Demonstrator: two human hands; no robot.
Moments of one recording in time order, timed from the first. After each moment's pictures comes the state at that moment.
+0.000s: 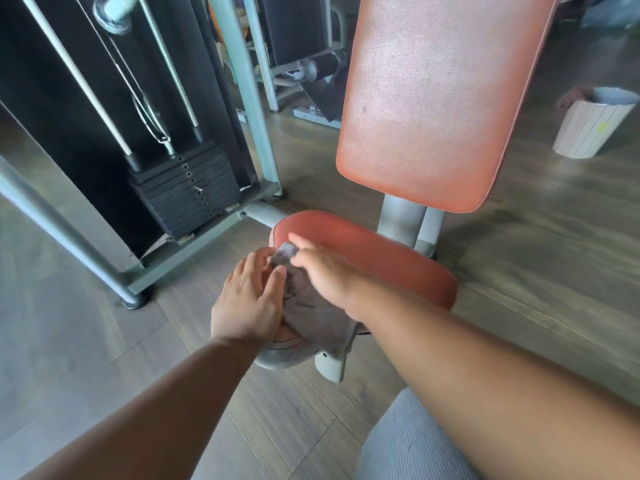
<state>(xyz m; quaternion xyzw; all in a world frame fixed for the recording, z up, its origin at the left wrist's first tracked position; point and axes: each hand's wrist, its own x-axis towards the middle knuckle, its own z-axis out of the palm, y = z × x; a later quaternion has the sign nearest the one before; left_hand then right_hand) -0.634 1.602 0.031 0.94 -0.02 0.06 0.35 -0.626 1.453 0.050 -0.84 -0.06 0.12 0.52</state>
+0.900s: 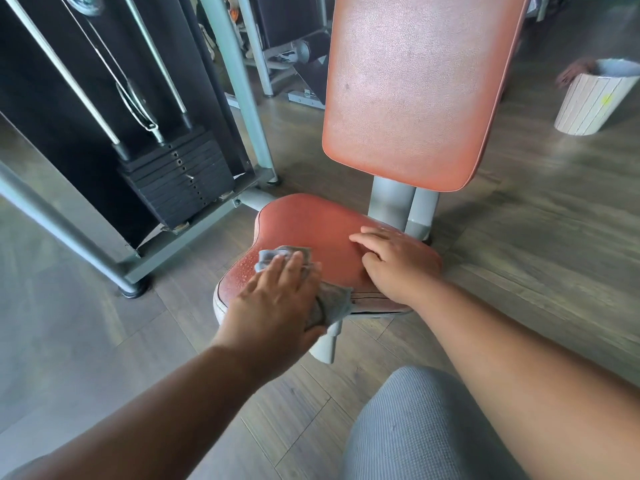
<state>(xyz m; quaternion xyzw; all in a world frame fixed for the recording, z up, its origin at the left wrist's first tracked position) -0.689 1.569 0.048 0.95 -0.29 0.03 -0.09 -0.648 1.341 0.005 -0.98 0.03 -0.02 0.20</state>
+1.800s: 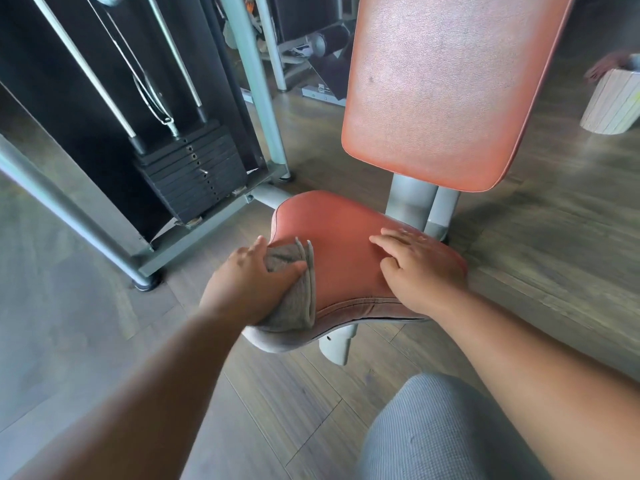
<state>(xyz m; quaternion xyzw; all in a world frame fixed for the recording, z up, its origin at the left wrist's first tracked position) -0.627 1.598 0.054 0.99 -0.02 -0.05 0.13 -0.654 1.353 0.010 -0.98 0.02 -0.03 0.19</state>
